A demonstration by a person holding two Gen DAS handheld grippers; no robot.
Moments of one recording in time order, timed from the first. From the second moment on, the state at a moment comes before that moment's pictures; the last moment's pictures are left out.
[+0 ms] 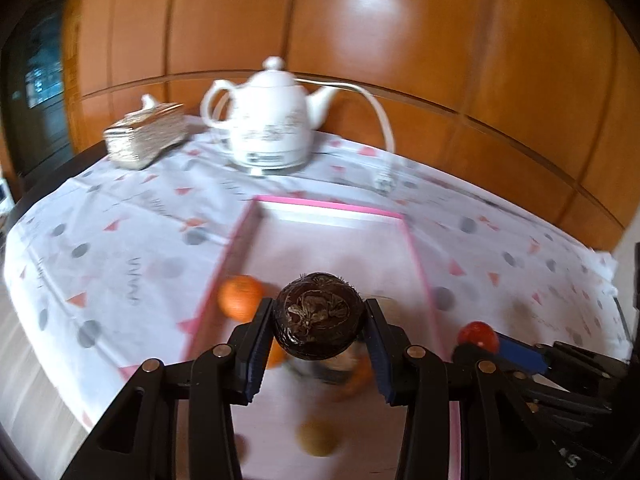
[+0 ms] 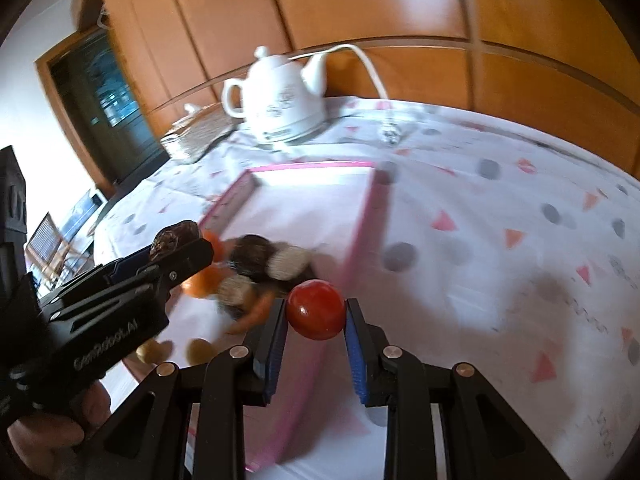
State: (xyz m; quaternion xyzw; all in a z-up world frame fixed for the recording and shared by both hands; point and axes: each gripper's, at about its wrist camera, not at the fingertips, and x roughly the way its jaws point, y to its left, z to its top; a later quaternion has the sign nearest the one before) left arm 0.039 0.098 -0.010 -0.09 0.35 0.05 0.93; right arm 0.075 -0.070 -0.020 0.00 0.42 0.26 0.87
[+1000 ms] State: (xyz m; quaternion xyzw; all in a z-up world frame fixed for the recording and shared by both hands) left arm 0.025 0.103 -0.016 -0.09 0.35 0.09 0.93; right arm 0.065 -0.053 -0.029 0.00 0.41 0.22 0.89
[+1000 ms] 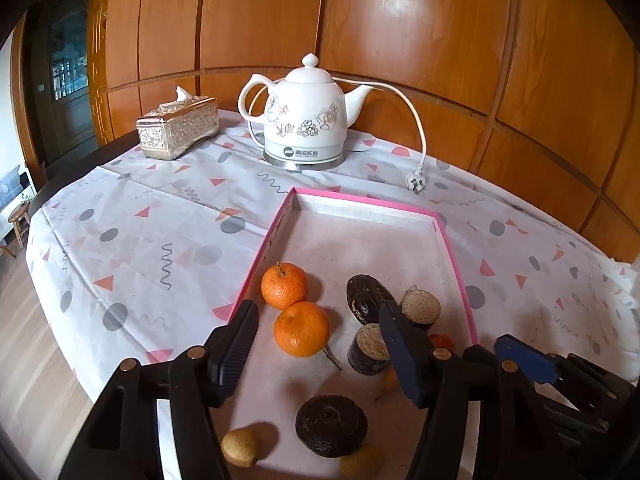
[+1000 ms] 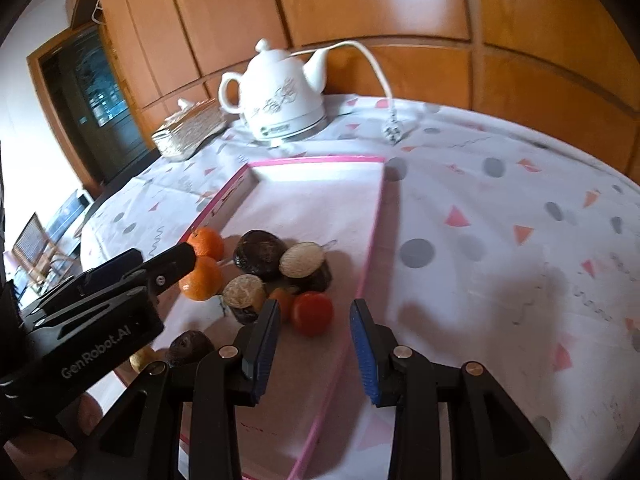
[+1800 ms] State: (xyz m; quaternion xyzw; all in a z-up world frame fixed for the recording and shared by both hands) left arm -0.017 0.091 0.006 -0.08 0.32 0.12 0.94; right arm 0.024 -0.062 -0.021 -0.04 0.38 0.17 0.91
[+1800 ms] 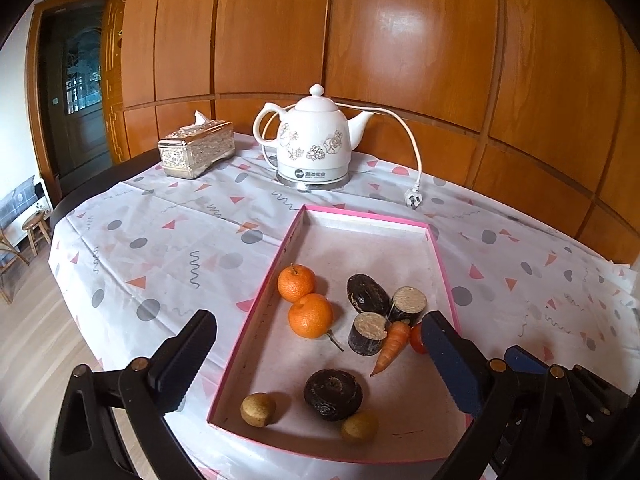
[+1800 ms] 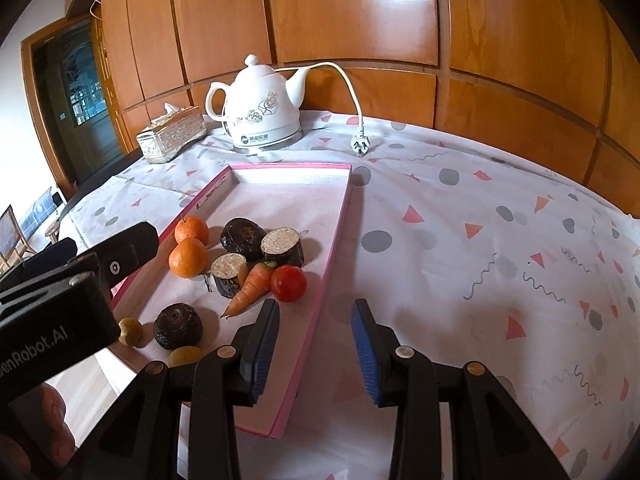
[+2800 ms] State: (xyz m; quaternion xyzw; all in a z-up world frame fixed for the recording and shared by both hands) left arm -0.023 0.092 0.013 -0.08 0.31 0.14 0.94; right arm 0.021 -0.058 -0.022 -0.05 0.37 0.17 0.91
